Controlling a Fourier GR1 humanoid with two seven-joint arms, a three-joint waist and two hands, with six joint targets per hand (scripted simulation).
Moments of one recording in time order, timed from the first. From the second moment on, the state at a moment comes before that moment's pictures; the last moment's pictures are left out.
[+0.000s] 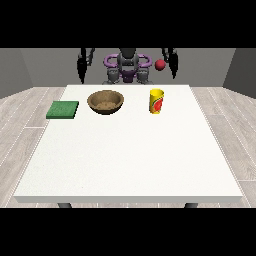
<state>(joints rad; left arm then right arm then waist) 0.01 0.05 0.02 -1.56 -0.01 0.00 -0.02 0.03 -0.09 -0.01 -1.57 -0.01 0.01 0.03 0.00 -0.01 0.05</state>
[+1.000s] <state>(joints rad) 0.10 0.04 -0.14 -1.86 0.10 0.01 -0.02 0.01 -0.08 -0.10 -1.63 -0.10 0.03 -0.08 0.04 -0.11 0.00</state>
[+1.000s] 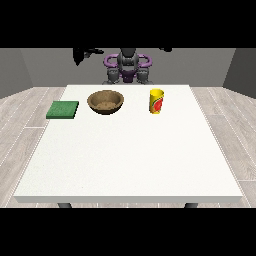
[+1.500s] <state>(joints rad) -0.14 0.12 0.02 -1.63 0.06 -0.01 -0.20 -0.16 -0.11 -0.13 -1.51 -0.11 0.08 -0.21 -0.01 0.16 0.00</state>
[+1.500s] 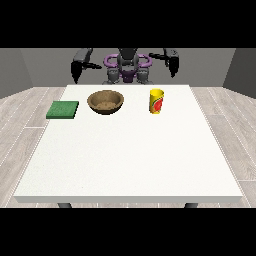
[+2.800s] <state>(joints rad) -0.45 0.11 0.19 -0.89 -0.01 0.07 -0.69 -0.31 -0.29 -0.28 -1.19 -0.20 0.27 -0.40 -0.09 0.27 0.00</state>
